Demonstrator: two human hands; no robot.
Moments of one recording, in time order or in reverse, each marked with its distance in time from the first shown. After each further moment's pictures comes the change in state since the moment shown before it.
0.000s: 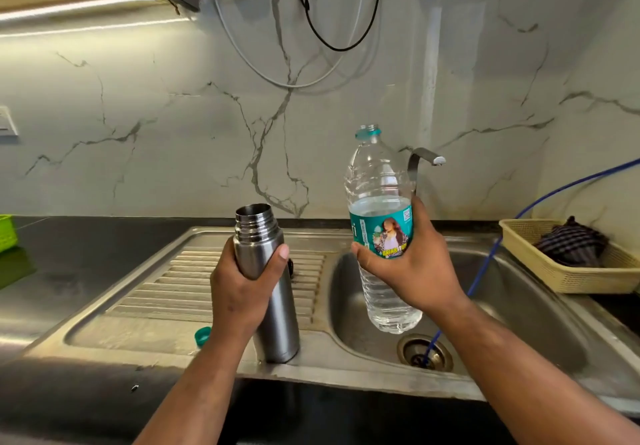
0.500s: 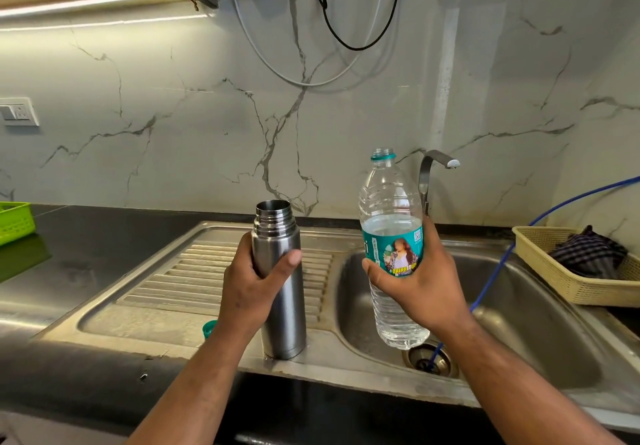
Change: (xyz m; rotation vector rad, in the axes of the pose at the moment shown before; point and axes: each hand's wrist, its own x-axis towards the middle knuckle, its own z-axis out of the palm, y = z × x) left_hand 0.003 -0.009 -0.008 0.009 -0.150 -0.005; right_hand -0.013 0.015 0.007 -0.001 -0.008 0.061
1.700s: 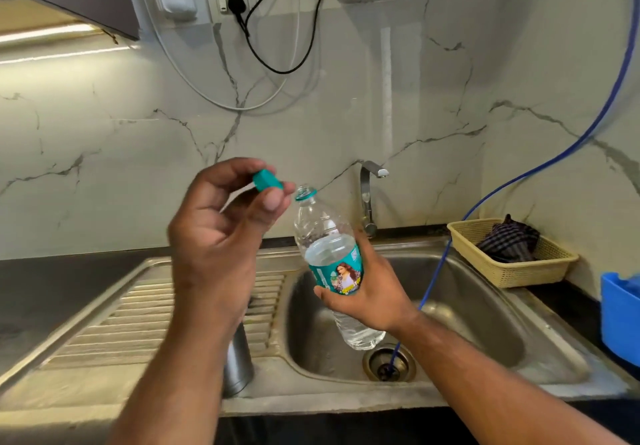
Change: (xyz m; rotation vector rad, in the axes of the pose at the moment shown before) left_hand -0.007 0.148 0.051 -0.630 -0.085 0.385; right_hand 0.010 0.023 -0.029 -0.015 -0.142 -0.015
